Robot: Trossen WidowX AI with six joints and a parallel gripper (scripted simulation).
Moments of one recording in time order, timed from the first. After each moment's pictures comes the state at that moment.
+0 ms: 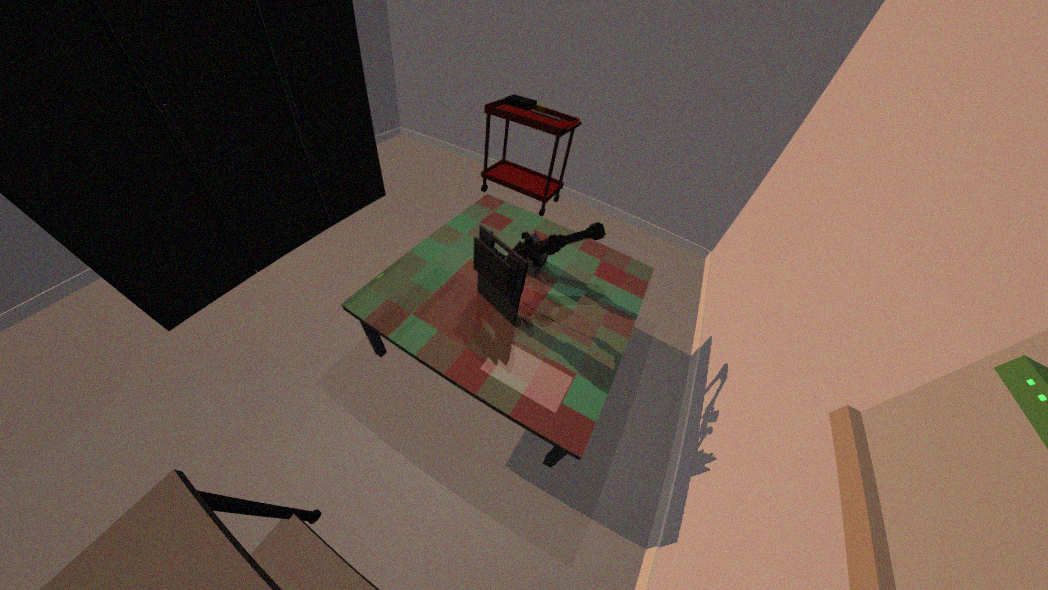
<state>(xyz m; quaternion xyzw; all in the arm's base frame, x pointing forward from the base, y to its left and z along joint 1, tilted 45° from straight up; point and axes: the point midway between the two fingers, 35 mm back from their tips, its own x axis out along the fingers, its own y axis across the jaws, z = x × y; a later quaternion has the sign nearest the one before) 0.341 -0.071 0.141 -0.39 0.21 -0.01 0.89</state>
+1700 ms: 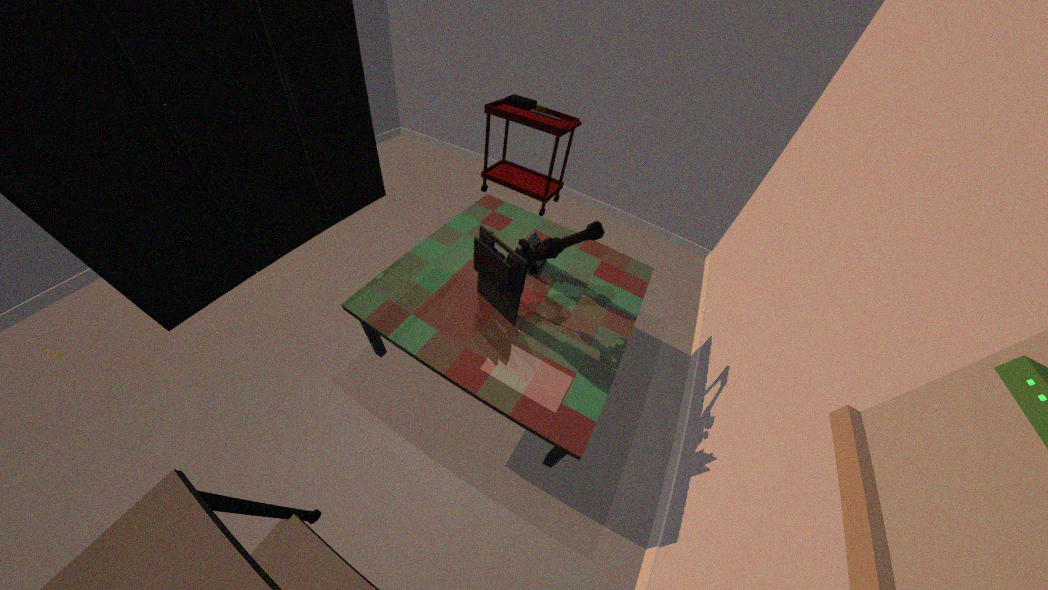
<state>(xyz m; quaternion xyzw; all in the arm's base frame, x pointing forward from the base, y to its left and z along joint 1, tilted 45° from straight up) 0.350 -0.051 0.115 -0.39 0.24 -0.03 0.89</state>
